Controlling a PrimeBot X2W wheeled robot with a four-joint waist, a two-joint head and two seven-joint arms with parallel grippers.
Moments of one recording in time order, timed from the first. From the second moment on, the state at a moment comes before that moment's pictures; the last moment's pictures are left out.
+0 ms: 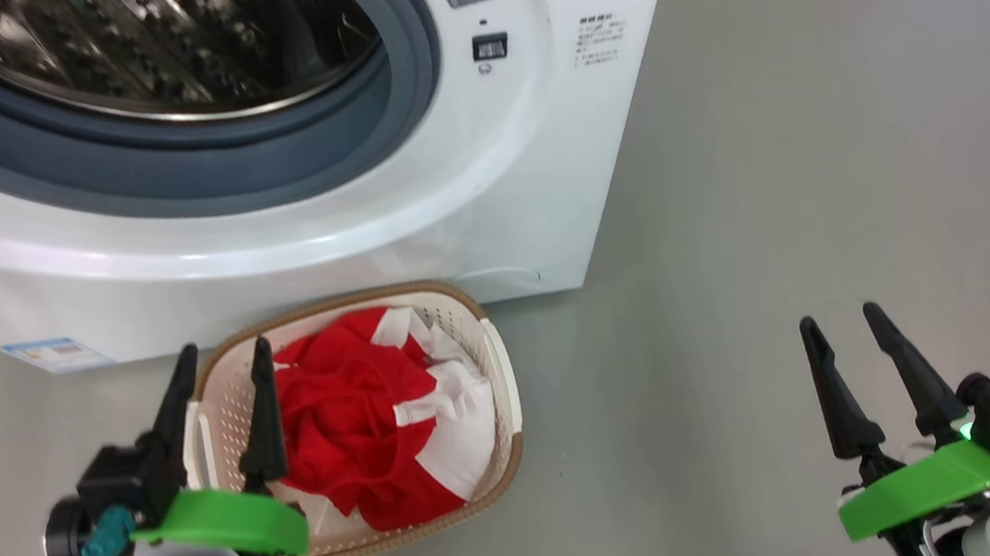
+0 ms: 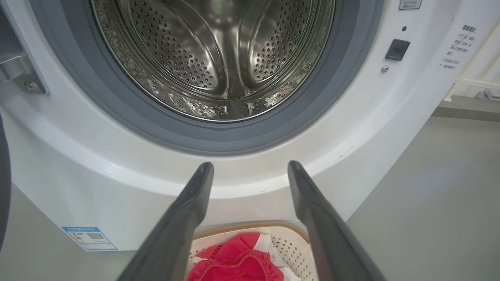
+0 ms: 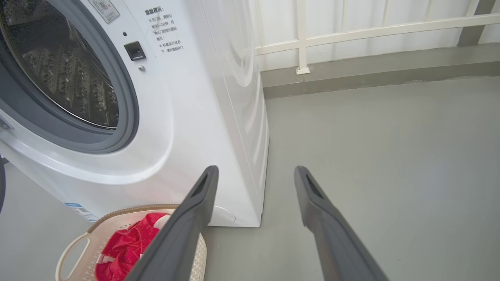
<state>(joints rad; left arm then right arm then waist) -0.32 0.03 0.02 0.39 -0.18 -0.10 -0.26 -0.07 -0.11 0.03 0.20 0.40 0.12 -0.26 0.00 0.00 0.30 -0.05</state>
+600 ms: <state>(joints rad) -0.06 0.03 0.01 0.23 -0.18 -0.07 -0.26 0.04 -0.11 0.02 0.20 0.40 0.12 -0.26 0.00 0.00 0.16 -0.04</state>
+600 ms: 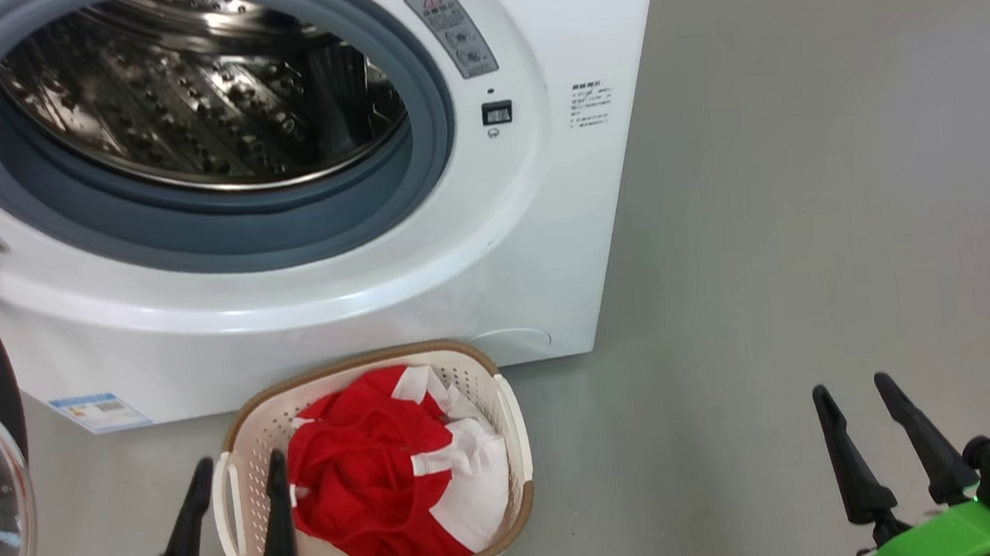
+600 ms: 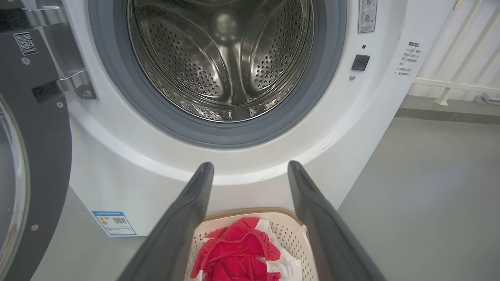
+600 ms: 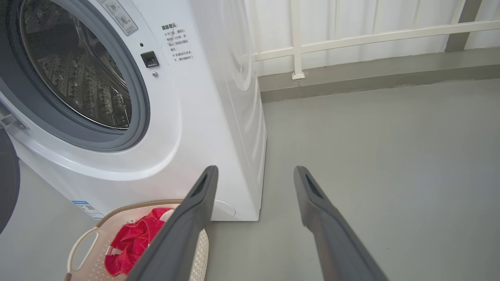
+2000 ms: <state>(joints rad) 0.02 0.04 0.00 0.14 -0.19 -0.03 -0.26 0.09 -0.10 0.01 0.20 0.40 0.12 -0.26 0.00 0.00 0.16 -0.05</state>
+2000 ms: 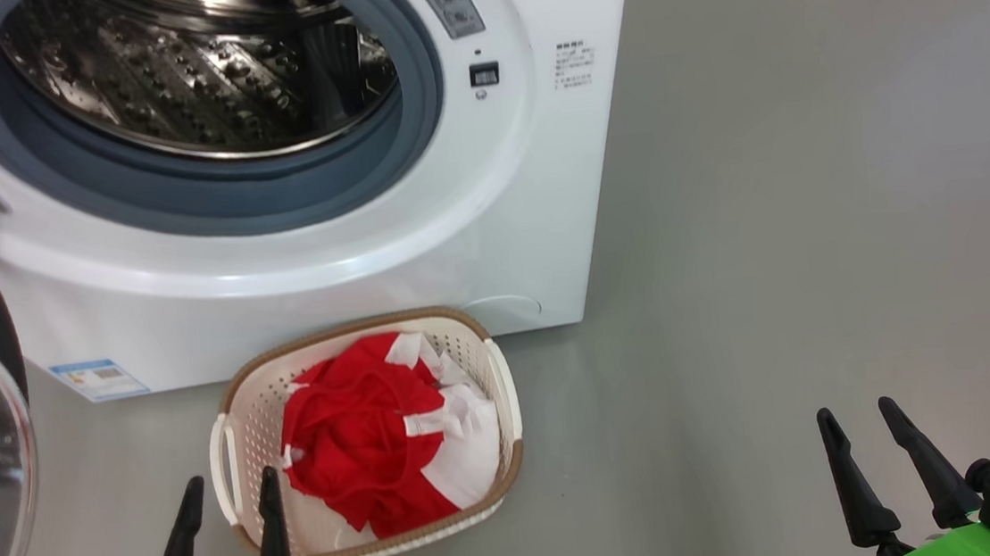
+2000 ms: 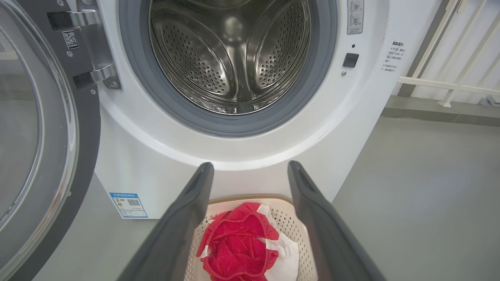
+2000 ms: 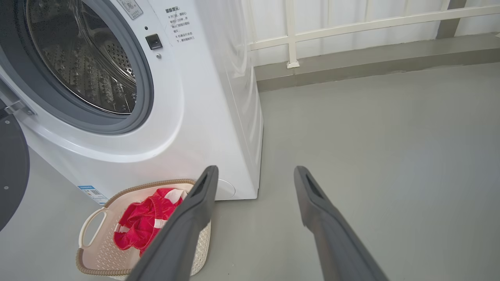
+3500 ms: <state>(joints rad) 0.00 0.04 -0.08 0.15 -0.28 0.02 -0.26 0.08 -0.13 0.04 0.20 0.40 0.12 -0.26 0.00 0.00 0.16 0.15</state>
